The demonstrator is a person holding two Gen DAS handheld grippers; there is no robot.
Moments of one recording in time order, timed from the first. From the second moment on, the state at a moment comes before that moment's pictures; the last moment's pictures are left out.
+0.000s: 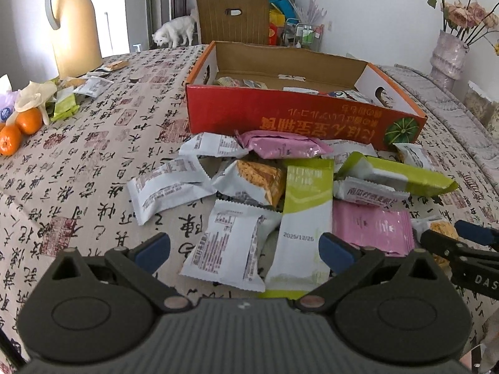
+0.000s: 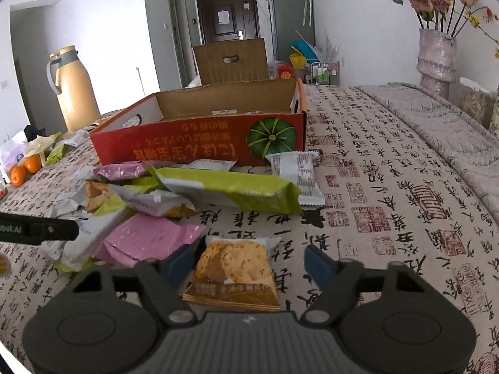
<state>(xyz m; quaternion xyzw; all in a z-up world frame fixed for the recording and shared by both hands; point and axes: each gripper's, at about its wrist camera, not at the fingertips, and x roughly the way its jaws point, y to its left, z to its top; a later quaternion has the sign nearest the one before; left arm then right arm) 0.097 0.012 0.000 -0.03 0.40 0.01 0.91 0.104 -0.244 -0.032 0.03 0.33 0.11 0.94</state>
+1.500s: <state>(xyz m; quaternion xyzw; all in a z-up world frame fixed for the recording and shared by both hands) 0.114 0.027 -0.006 -0.01 0.42 0.00 0.91 0.088 -0.258 -0.035 0.04 0.30 0.09 0.95</state>
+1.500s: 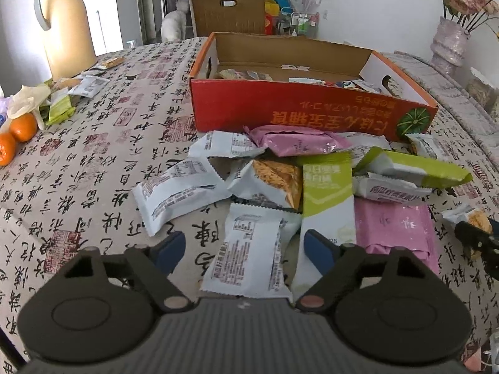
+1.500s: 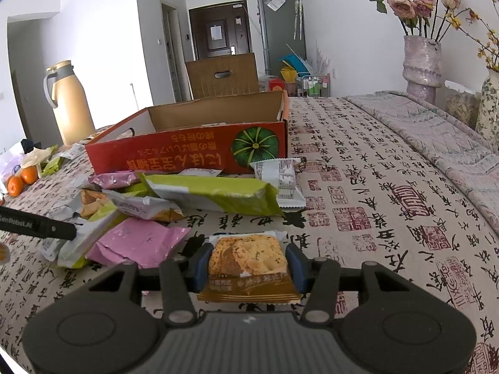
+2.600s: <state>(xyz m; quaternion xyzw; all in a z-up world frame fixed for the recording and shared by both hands) 0.109 0.012 -0.009 0.00 0.43 -0.01 0.90 0.084 -0.260 -0.037 0.04 0.30 0.10 0.95</state>
